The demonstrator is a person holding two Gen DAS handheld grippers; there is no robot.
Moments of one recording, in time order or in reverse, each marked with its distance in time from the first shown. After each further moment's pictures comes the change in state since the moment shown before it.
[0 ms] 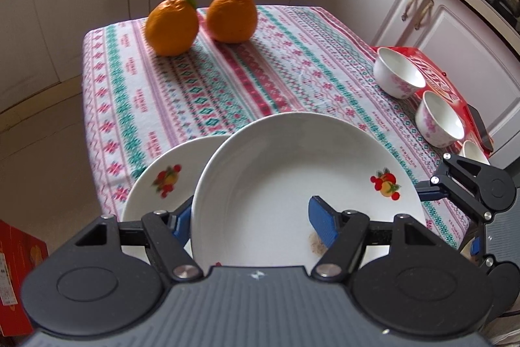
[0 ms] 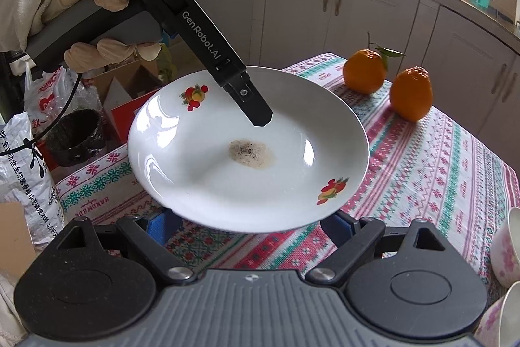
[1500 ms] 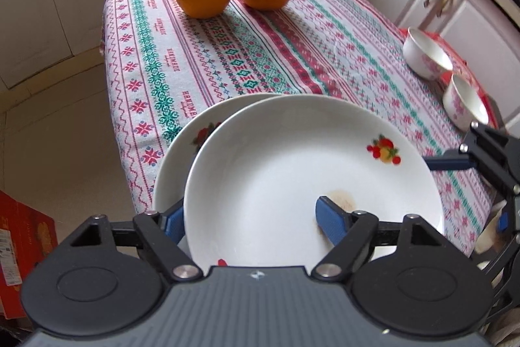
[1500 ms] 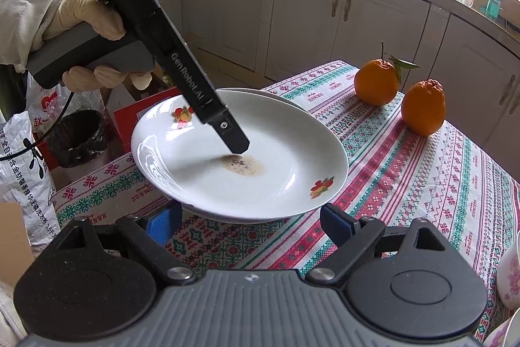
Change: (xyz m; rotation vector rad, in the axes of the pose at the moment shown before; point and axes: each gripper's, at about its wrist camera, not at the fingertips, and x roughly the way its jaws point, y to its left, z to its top) left arm 0.016 0.028 -0.017 -0.029 0.083 0.036; right arm 0.011 -0.002 0.014 -0.025 -0.013 0.010
